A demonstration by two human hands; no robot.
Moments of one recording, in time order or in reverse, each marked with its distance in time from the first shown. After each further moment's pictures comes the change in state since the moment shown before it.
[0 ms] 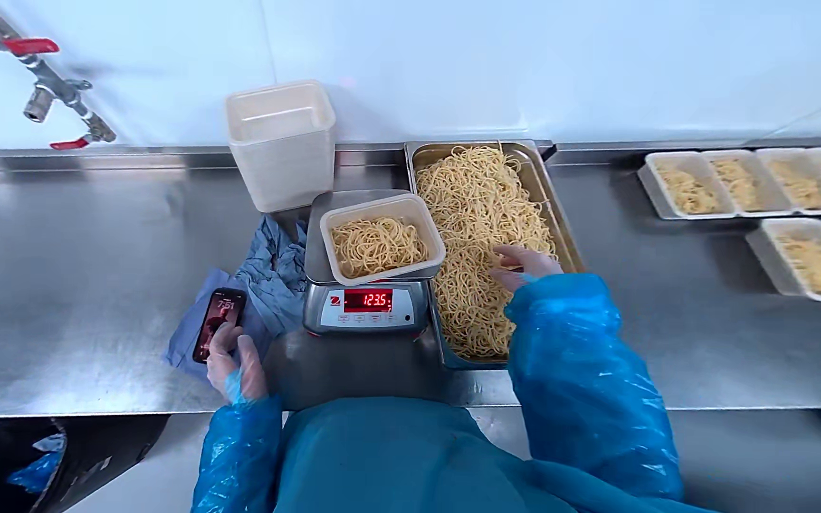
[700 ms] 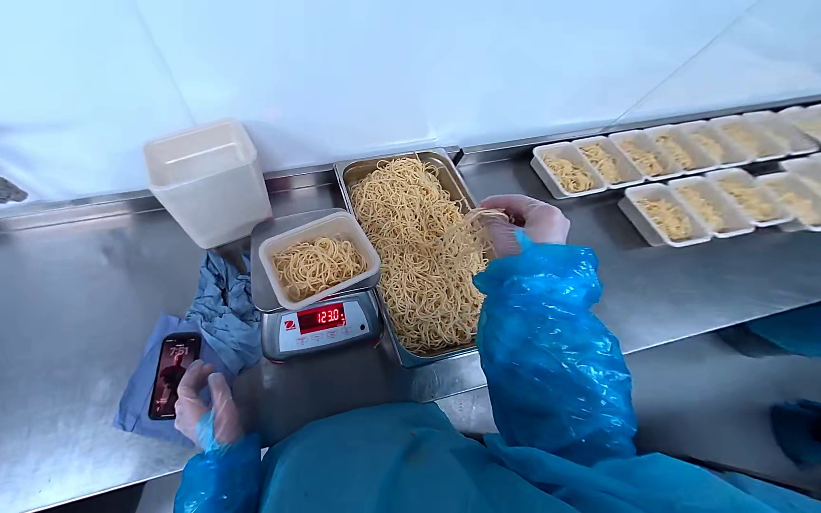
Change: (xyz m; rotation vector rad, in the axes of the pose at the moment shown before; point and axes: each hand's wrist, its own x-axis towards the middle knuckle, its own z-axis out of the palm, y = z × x) left_hand -0.010 0.018 0.008 0.012 -0.067 0.128; right_hand -0.060 -0.040 -0.079 0.244 0.558 -0.019
